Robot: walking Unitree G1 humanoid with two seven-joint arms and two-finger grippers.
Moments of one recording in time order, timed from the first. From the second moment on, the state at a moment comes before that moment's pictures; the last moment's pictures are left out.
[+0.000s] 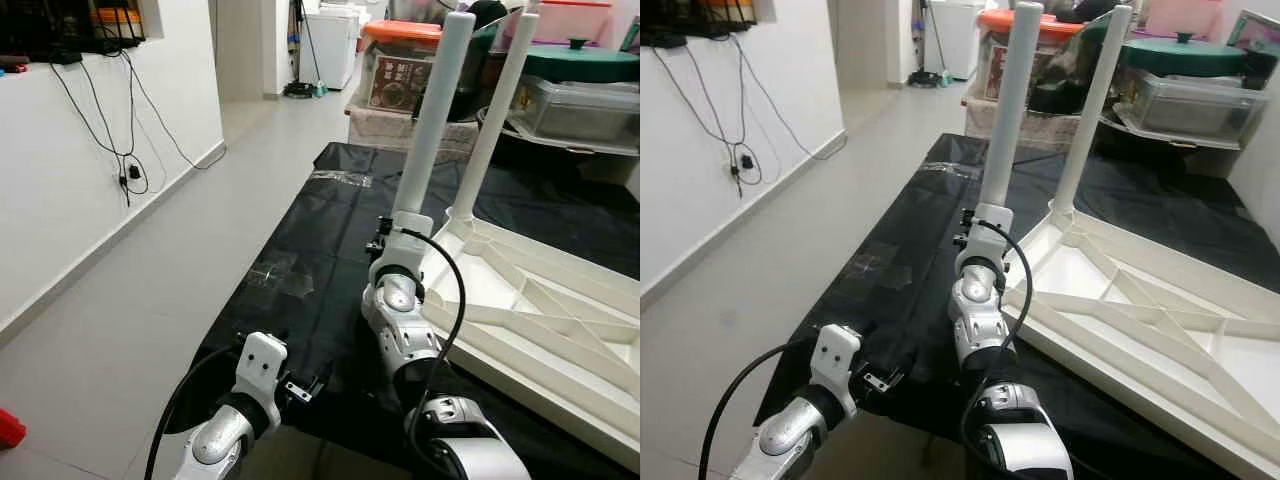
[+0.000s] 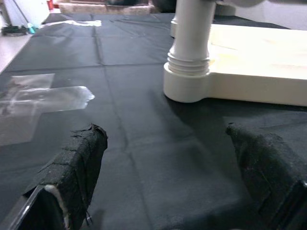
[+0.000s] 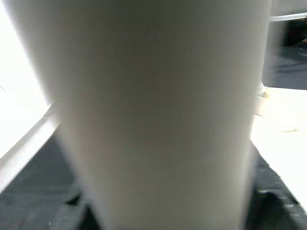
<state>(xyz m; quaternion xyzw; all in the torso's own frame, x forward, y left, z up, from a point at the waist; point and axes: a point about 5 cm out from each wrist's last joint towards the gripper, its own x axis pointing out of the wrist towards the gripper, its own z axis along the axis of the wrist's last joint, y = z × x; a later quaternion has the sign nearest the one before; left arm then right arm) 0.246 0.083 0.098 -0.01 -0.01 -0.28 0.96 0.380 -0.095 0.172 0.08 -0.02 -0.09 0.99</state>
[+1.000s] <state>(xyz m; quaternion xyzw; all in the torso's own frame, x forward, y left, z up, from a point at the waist) 0.248 0.082 0.099 0.00 -0.01 -0.29 0.96 0.373 -0.044 0.194 0.04 0.05 0.61 0.79</state>
